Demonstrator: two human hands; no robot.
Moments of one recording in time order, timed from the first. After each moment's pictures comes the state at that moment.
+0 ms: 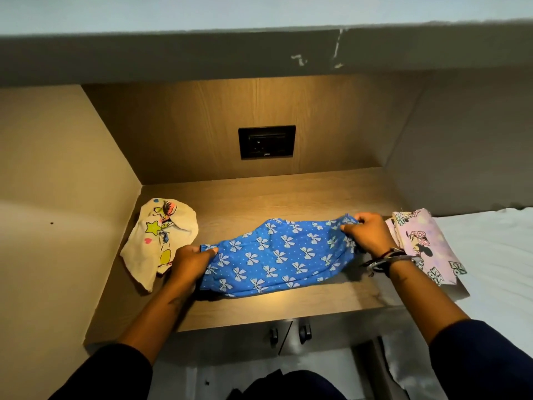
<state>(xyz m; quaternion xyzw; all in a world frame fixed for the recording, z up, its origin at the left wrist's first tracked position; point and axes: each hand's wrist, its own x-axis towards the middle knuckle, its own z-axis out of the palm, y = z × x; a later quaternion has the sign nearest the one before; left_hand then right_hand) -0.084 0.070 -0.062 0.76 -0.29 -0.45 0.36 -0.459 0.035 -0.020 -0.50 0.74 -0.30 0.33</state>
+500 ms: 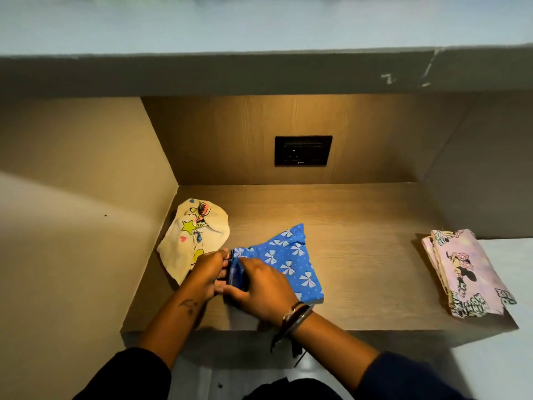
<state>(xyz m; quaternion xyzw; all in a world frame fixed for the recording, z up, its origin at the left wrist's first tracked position) -0.066 0.084 -0.041 0.70 -0.18 -0.57 0.39 -0.211 0.121 -0.020 -0.81 0.50 -0.16 0.25</state>
